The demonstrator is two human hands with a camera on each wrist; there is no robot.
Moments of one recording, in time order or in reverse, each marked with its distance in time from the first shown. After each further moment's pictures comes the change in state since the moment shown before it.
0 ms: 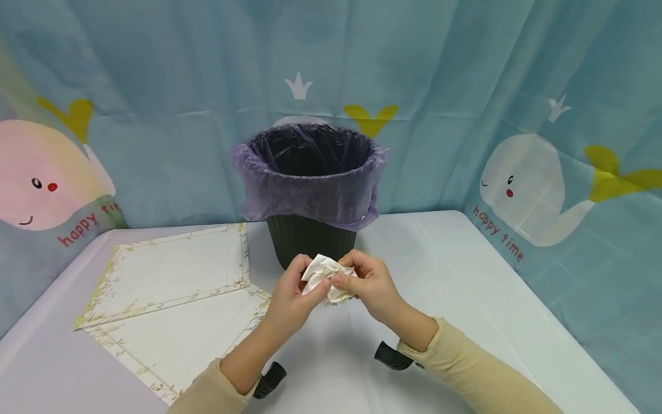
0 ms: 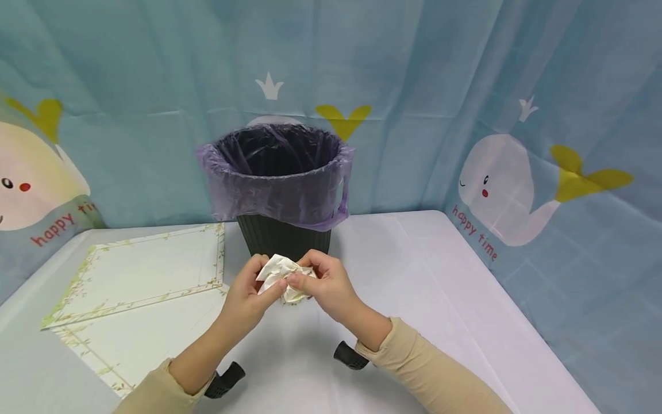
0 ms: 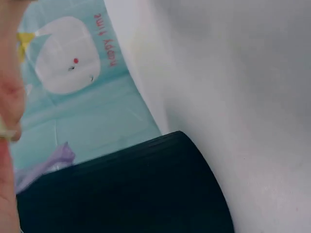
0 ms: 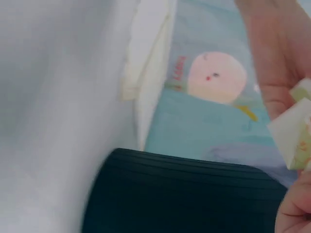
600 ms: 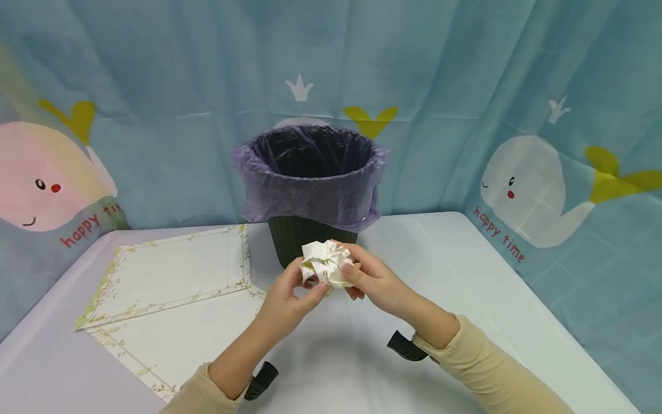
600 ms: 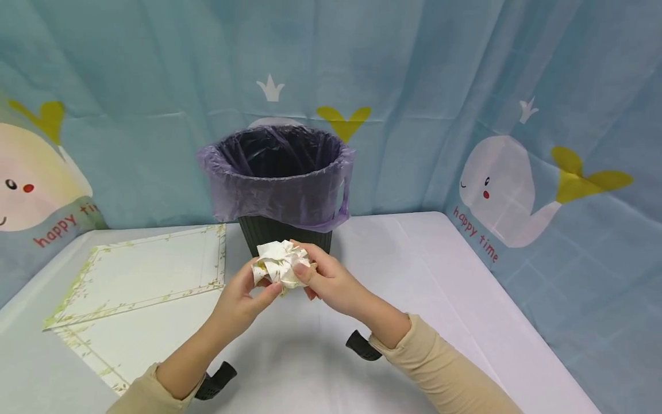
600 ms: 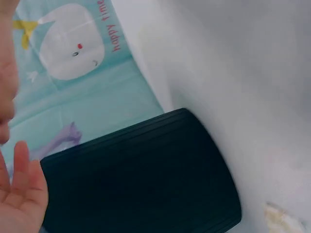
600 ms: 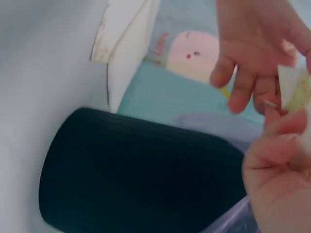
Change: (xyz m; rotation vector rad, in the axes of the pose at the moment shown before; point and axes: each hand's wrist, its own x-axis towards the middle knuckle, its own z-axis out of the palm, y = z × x) left_hand -0.002 0.004 -0.015 0.107 -0.101 -0.011; right_hand 0.006 -0.021 -0.018 -0.102 -0.246 0.112
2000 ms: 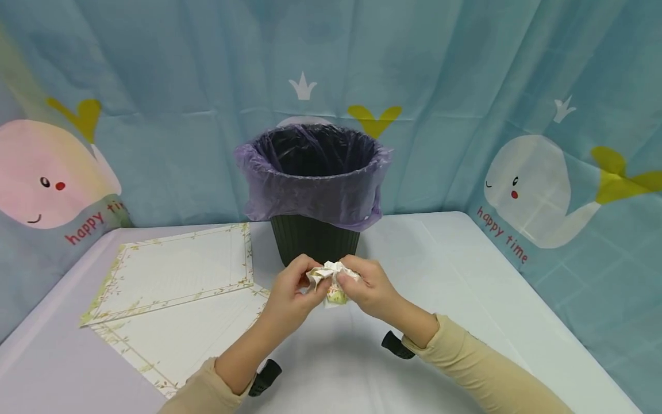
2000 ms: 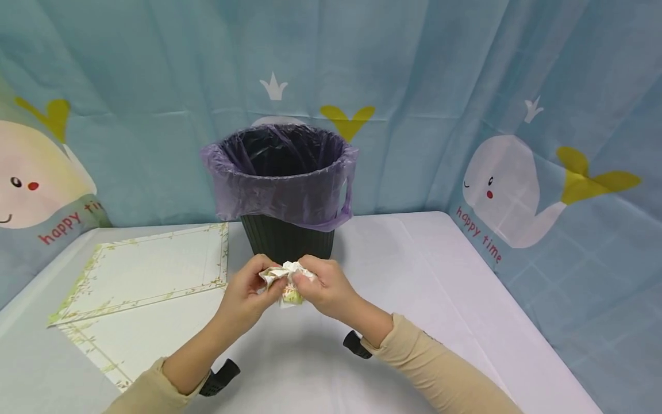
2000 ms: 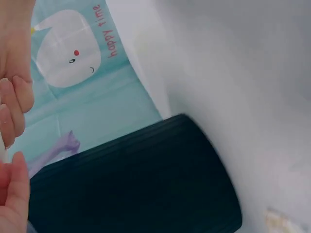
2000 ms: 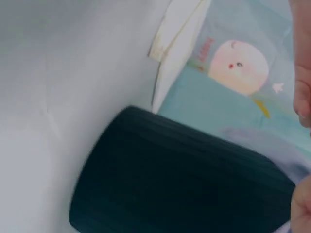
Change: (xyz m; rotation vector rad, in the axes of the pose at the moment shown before) left_hand 0.006 -0.007 0.007 0.023 0.112 0.229; right_hand 0.009 0.032 0.015 -0.264 0.163 -0.381
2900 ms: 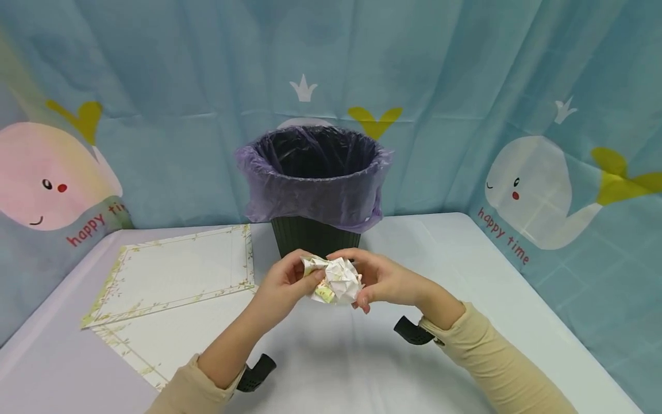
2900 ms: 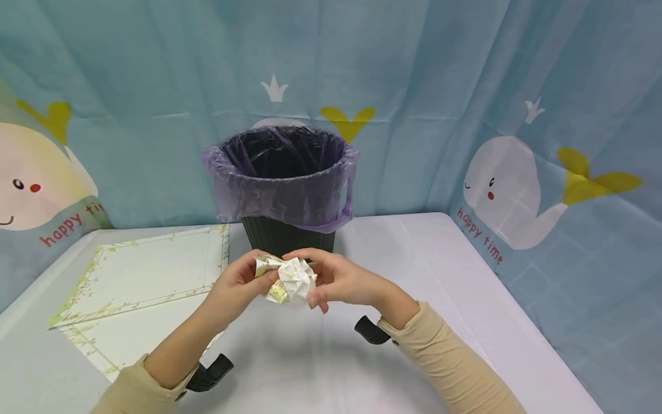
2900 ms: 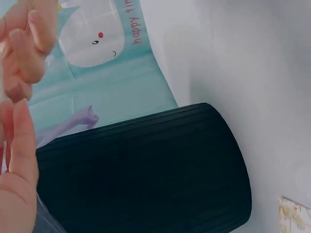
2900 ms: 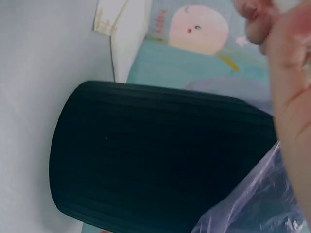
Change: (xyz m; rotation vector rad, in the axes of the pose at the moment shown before) left_hand 0.013 0.013 -0.024 -0.232 -0.178 -0.394; right_hand 0.010 -0.005 -0.044 0.612 -0.539 0.343
